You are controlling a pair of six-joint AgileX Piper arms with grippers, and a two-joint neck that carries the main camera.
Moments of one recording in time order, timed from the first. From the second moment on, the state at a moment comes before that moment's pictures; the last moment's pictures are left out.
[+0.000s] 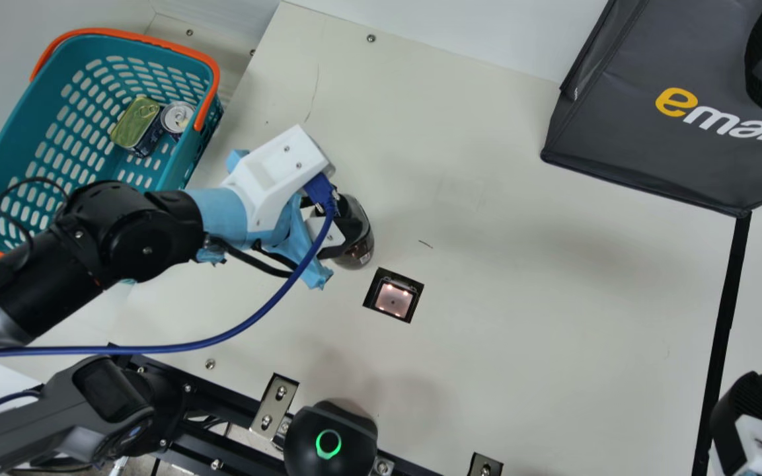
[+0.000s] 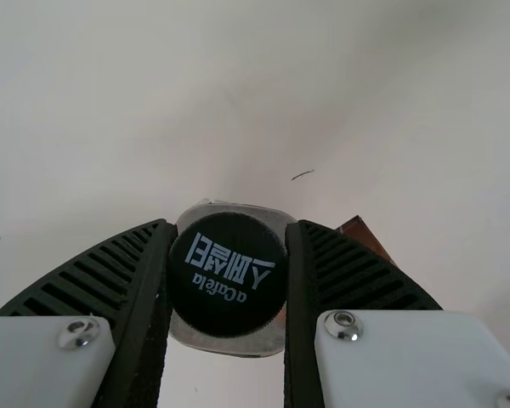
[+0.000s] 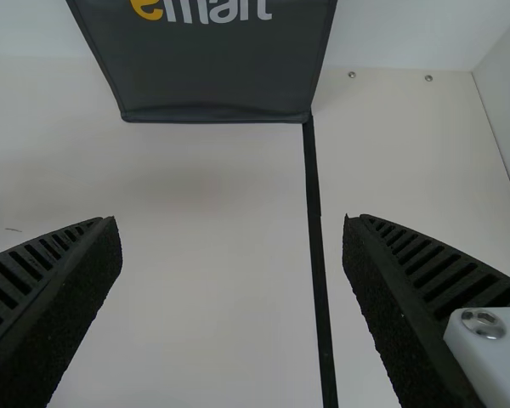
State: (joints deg) left arm -24.9 67.2 -47.0 -19.2 35.4 21.9; right arm 0.6 42.6 -69.8 -0.8 69.5 -2.2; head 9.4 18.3
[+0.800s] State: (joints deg) left arm -23.2 70.4 -48.6 -20.8 33.8 27.4; right arm 0.6 42.6 -69.8 -0.8 69.5 -2.2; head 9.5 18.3
